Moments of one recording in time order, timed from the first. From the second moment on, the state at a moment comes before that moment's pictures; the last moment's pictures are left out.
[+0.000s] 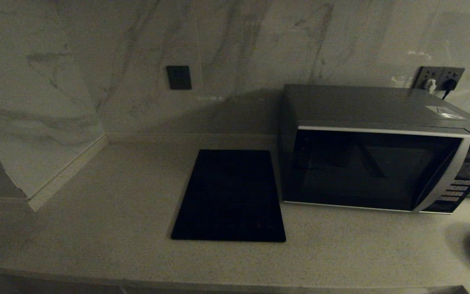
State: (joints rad) left arm 0.00 0.00 0.00 -0.01 0.02 -0.07; right arm 0.00 0.00 -0.04 -0.01 -0.09 0.00
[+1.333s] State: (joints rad) left arm 0.00 0.00 0.00 -0.01 0.02 -0.07; right arm 0.00 0.00 0.00 0.01 -0.05 0.14
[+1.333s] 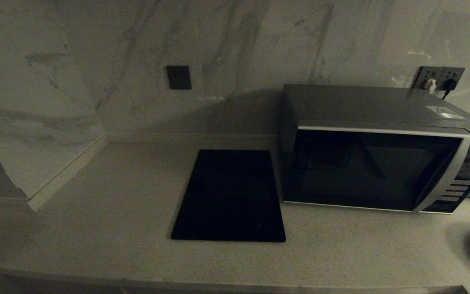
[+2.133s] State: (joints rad) left arm 0.00 0.00 0.00 -0.01 0.02 -0.07; right arm 0.00 0.00 0.00 0.01 -0.05 0.15
